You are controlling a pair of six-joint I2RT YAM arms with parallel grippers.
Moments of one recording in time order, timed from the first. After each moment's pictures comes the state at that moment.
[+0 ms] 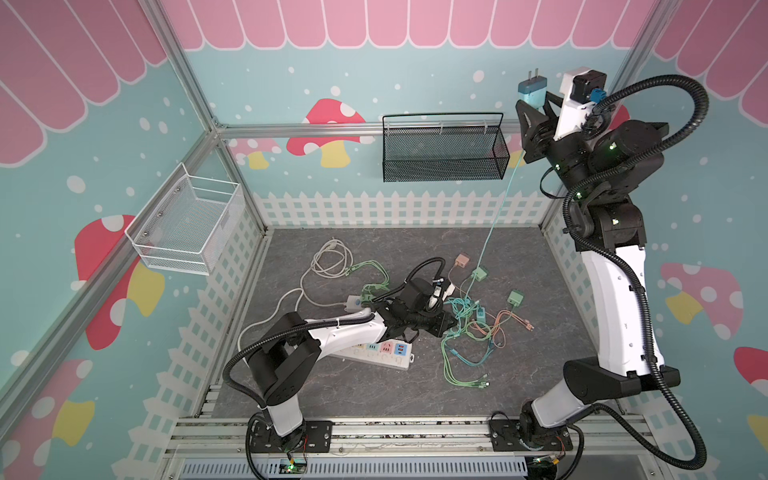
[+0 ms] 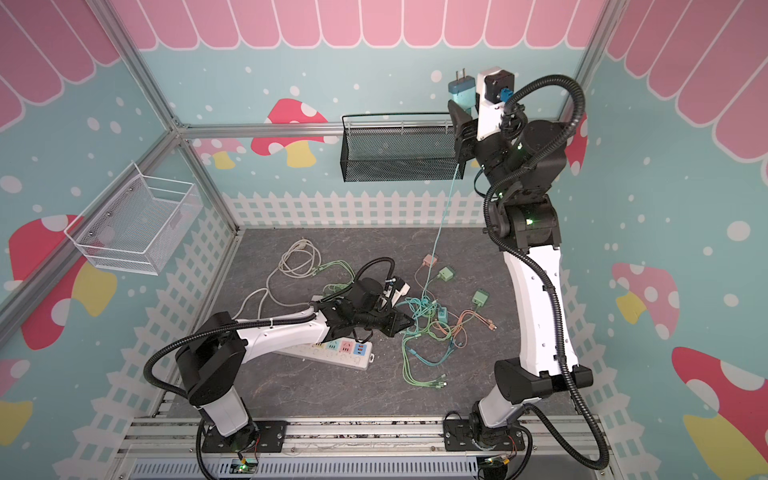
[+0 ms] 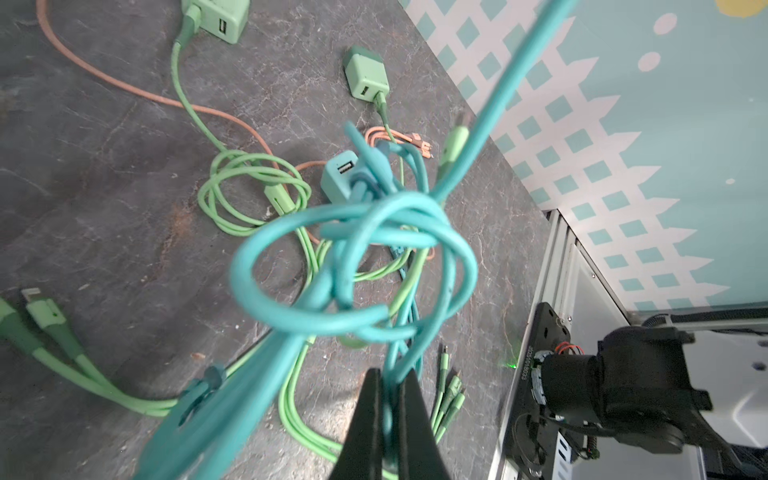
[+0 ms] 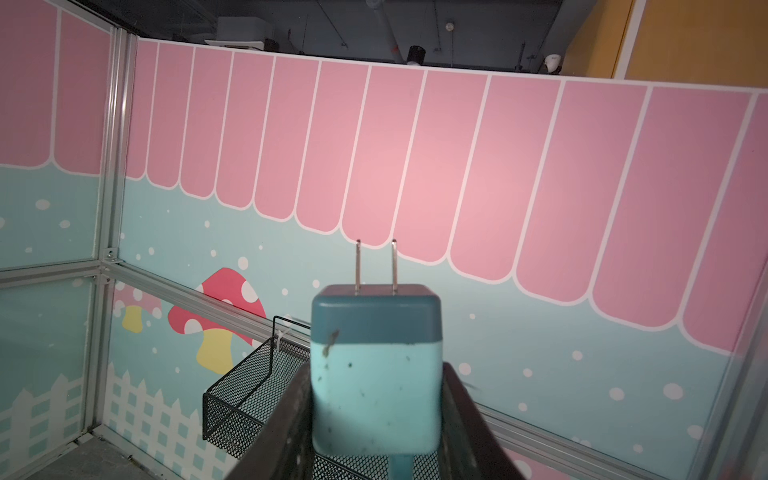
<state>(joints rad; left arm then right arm) -0.89 1.78 1.16 0.01 0.37 -0.46 0.17 1.60 2.27 -0.28 -0.18 -0.18</state>
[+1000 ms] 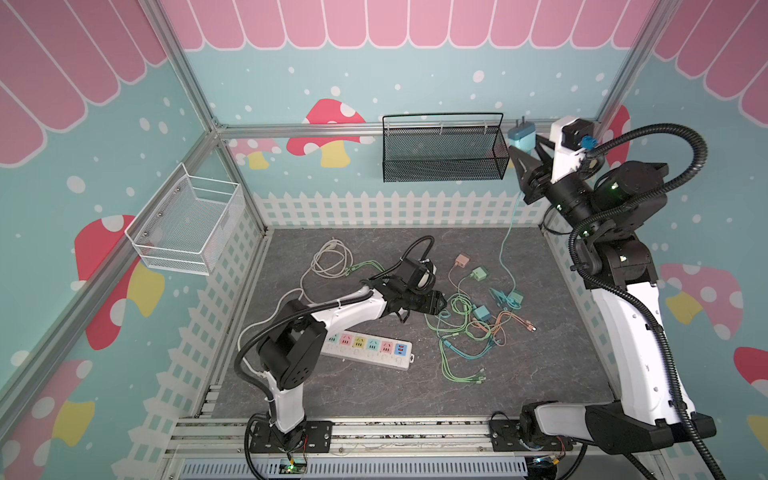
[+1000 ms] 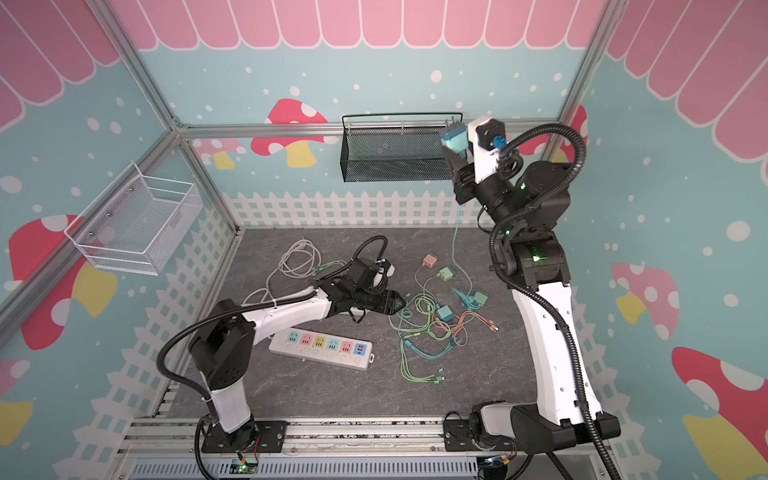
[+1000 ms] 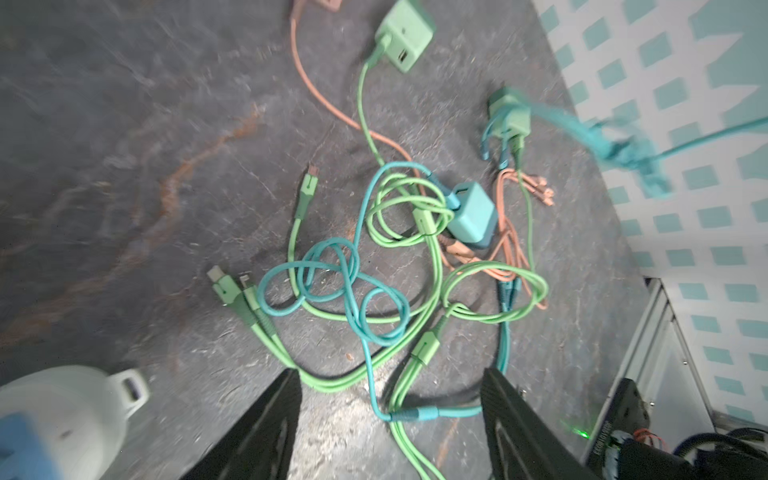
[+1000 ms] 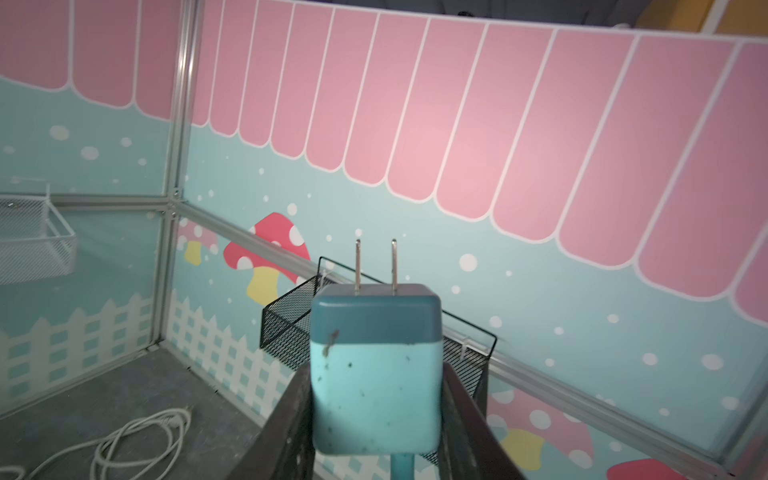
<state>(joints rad) -0.74 1.81 1.33 -0.28 0.27 -0.48 0.17 1.31 1.79 -0.24 -0.35 -0.21</state>
